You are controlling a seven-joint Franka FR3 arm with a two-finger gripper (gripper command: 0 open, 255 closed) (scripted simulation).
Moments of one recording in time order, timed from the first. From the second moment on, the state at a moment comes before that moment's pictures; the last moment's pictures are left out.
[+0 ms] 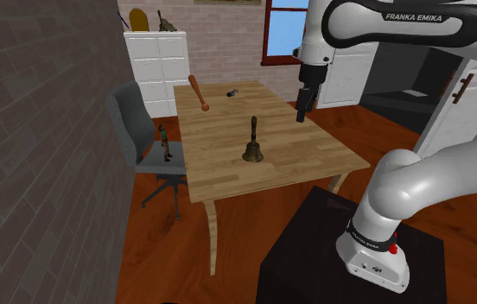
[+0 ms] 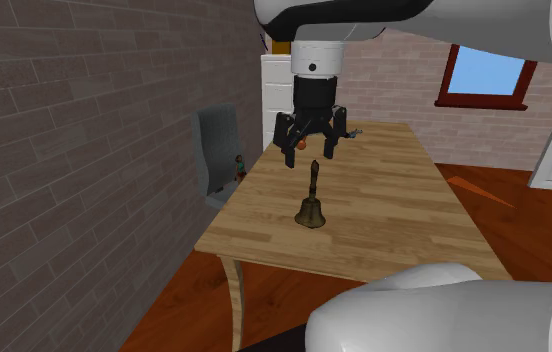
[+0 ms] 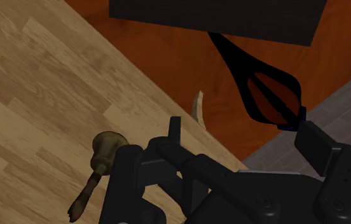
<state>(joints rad) -0.02 -0.83 -0.05 -2.38 -0.02 1.56 -0.17</state>
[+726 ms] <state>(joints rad) -0.05 -0.54 -0.14 -2.31 -0.06 1.79 -0.24</state>
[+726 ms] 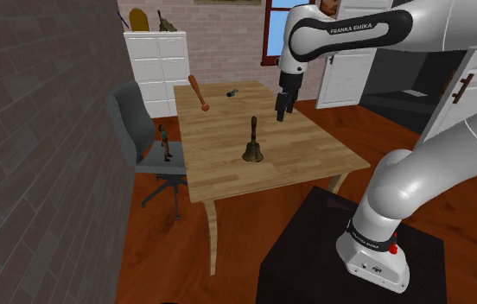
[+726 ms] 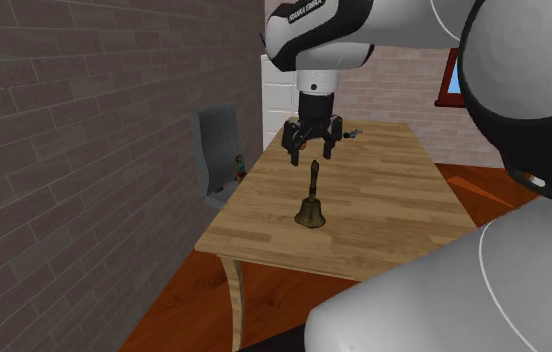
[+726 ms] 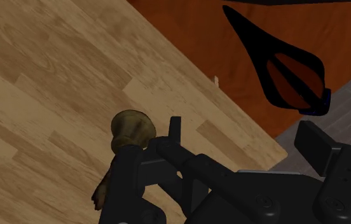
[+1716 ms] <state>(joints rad) -0.08 0.01 -0.26 -1.96 0.03 2.01 -0.39</state>
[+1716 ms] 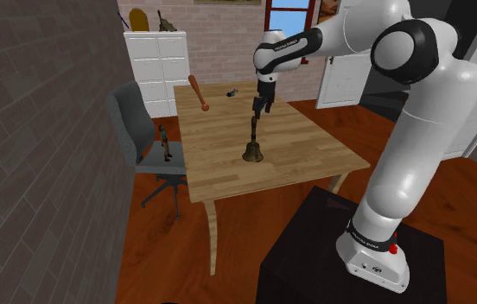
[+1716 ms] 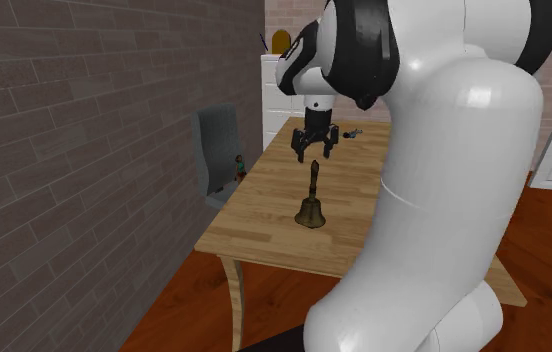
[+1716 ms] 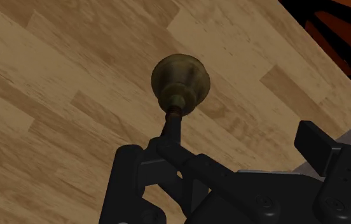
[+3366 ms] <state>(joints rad) -0.14 0.35 -0.28 -1.71 0.15 2.10 -0.48</state>
